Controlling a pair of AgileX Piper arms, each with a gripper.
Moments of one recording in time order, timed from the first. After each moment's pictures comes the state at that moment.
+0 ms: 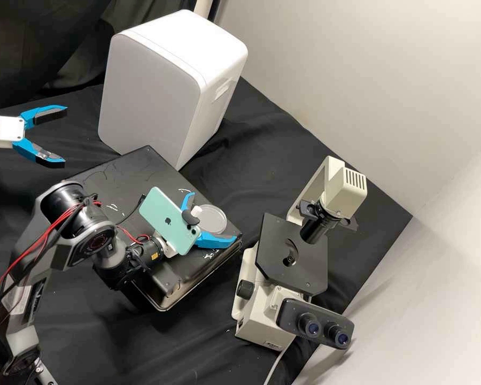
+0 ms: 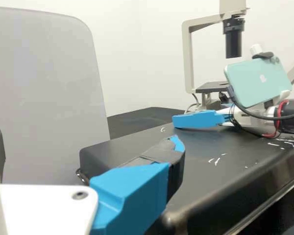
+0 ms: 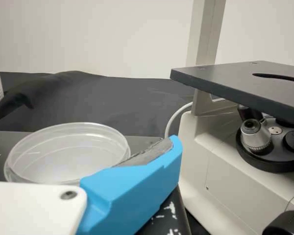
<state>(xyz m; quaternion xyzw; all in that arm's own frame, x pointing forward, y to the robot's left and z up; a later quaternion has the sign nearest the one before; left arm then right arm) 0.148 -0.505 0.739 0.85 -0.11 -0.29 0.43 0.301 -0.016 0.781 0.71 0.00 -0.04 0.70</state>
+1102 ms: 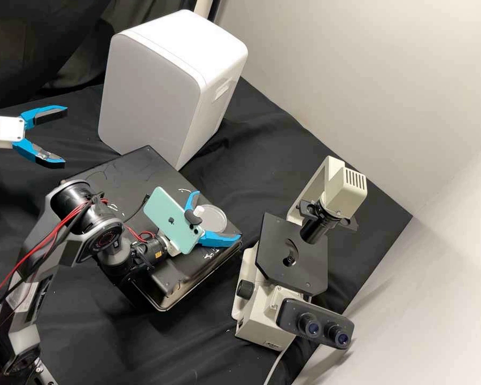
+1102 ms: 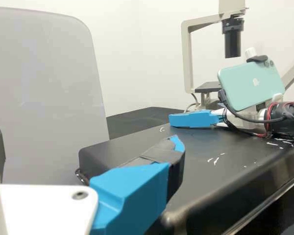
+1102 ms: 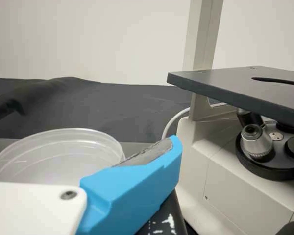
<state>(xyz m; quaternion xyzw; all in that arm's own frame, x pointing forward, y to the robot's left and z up) 0.148 -0.505 0.738 0.85 -0.12 -0.29 0.43 0.312 -0.019 0.775 0.71 -0.01 -0.04 0.71</state>
